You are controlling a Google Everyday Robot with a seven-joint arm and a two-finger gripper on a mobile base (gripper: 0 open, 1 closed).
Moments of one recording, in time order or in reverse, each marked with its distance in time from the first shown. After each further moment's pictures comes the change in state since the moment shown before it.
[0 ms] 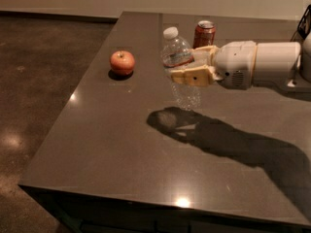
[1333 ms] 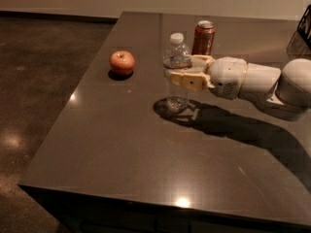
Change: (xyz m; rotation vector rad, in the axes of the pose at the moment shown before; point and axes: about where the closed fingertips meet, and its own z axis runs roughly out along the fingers) arm 0.028 -0.031 0.019 -0.002 -0.219 0.043
